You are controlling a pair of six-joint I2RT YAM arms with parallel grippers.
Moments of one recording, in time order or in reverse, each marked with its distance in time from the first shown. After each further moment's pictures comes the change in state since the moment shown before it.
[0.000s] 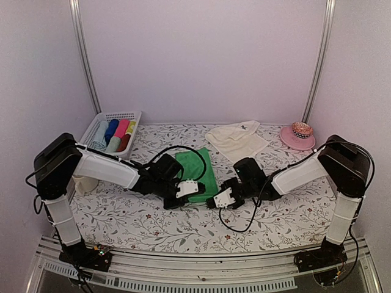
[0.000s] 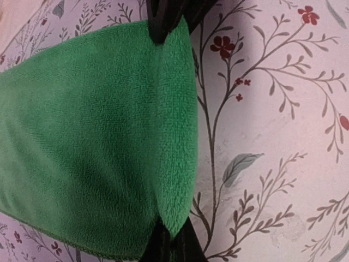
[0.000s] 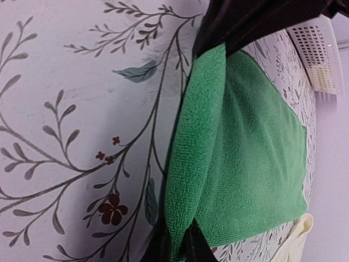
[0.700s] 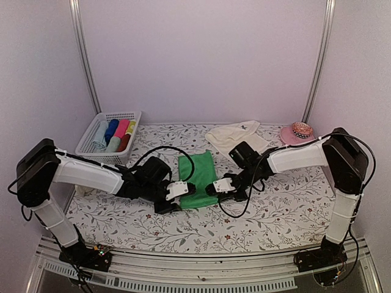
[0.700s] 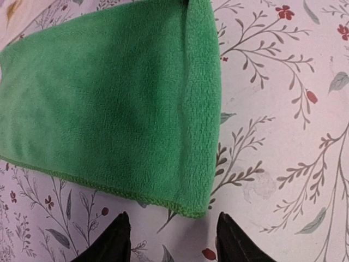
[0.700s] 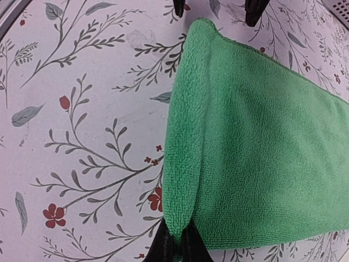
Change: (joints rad) left arm -0.003 -0.175 -0.154 0.014 -0.013 -0.081; right arm -0.072 0.024 0.289 -0.616 -0.235 0.155
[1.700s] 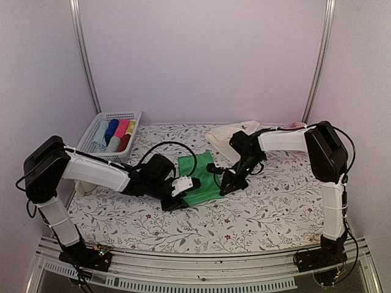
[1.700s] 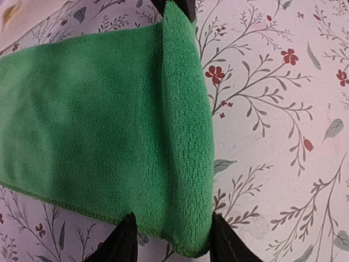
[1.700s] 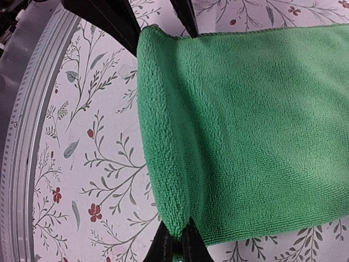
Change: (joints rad) left arm 0.014 0.070 0.043 0.082 0.097 -0.085; right arm -0.140 0.248 0.413 -0.528 -0.279 0.156
